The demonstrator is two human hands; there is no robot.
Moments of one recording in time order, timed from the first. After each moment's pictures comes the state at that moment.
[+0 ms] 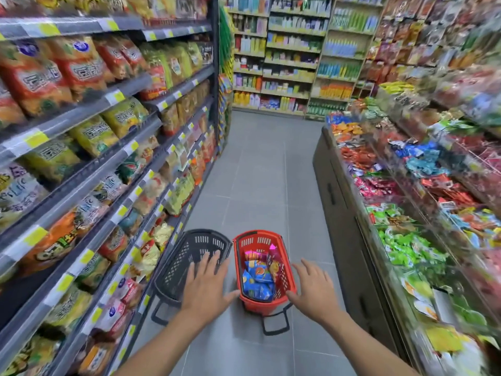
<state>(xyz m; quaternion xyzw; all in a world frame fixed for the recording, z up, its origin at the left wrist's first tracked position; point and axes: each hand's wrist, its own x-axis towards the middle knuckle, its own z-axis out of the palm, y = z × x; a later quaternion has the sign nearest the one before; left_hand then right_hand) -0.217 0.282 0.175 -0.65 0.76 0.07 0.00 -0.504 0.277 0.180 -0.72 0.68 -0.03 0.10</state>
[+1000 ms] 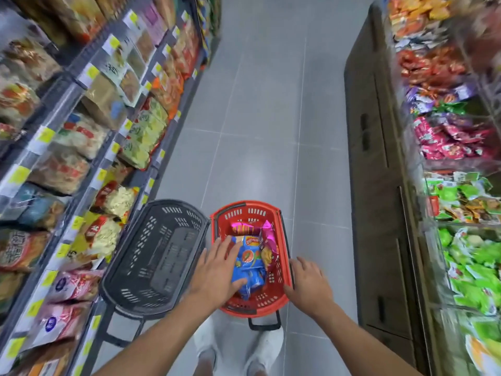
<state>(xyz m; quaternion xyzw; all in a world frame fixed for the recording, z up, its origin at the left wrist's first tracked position) -0.376 -0.084 -0.015 -0.63 0.73 0.24 0.08 -0.629 -0.072 -0.037 -0.68 0.67 0.10 0.28</state>
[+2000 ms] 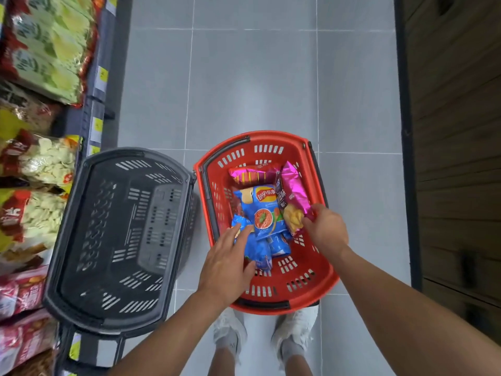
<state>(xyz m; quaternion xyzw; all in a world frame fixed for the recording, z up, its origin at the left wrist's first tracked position) -0.353 -0.113 -0.319 -0.60 0.70 0.38 0.05 -0.607 -0.166 -0.371 -0.47 0.81 0.01 0.35</state>
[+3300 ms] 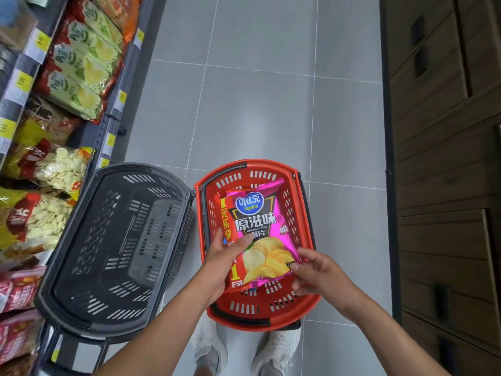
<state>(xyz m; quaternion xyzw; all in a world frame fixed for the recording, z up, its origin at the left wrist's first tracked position) -0.391 -0.153 -0.253 -0.60 0.12 0.73 -0.31 -0.621 -0.131 -0.236 -0.26 0.60 -0.19 0.73</state>
